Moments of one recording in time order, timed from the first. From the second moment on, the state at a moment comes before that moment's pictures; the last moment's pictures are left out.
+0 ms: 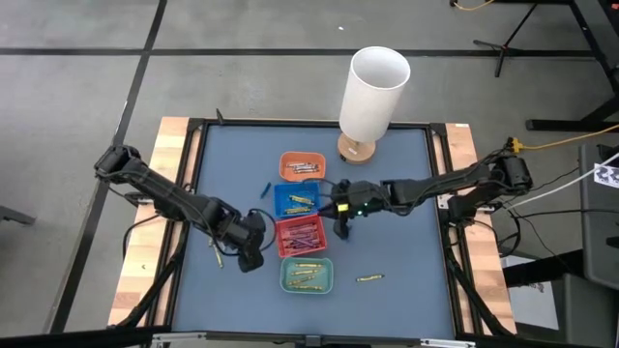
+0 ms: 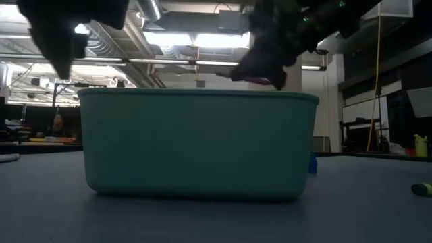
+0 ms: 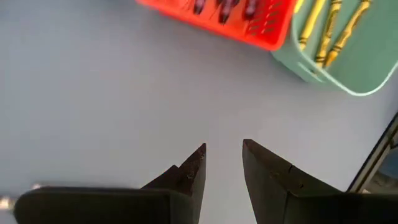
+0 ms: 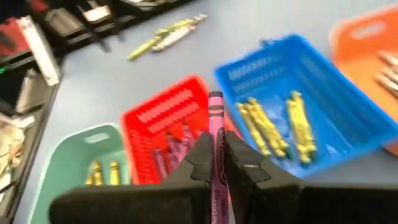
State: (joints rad) left arm -0.42 1.42 1.04 -0.86 -0.04 -1.00; right arm 0.10 1.53 0.89 0.09 0.01 0.38
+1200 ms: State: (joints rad) left arm -0.73 1.42 1.04 -1.11 -0.09 -1.94; right arm 0.20 1.77 0.88 0.50 0.12 0.18
